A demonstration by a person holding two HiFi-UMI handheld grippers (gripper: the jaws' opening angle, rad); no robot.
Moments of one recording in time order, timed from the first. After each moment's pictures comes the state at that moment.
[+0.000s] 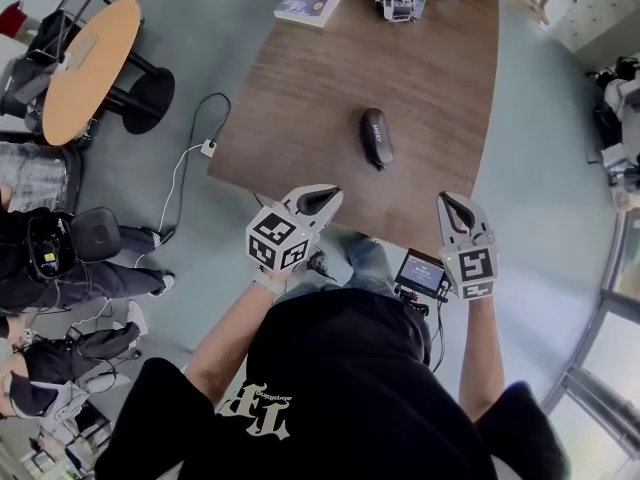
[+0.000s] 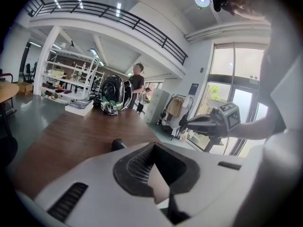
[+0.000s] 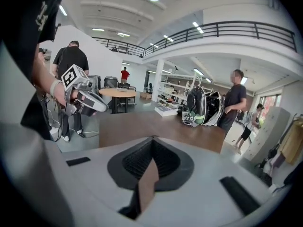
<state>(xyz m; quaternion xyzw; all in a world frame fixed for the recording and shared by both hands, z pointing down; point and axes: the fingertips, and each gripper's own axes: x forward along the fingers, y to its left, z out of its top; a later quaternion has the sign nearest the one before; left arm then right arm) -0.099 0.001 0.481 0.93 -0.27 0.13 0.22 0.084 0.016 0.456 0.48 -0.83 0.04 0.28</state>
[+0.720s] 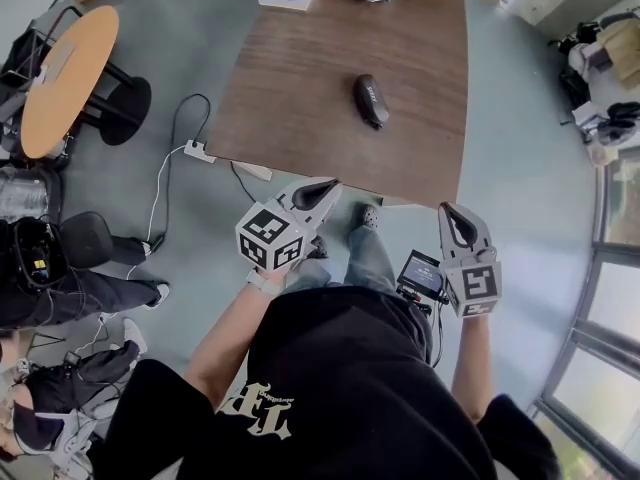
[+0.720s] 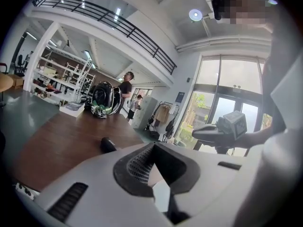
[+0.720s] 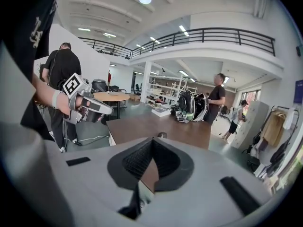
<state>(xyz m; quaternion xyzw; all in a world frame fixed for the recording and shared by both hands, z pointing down) -0.160 0.102 0.445 0.95 -0.21 0.07 0.22 0.010 0.174 0.417 0.56 -0.77 0.07 0.29</state>
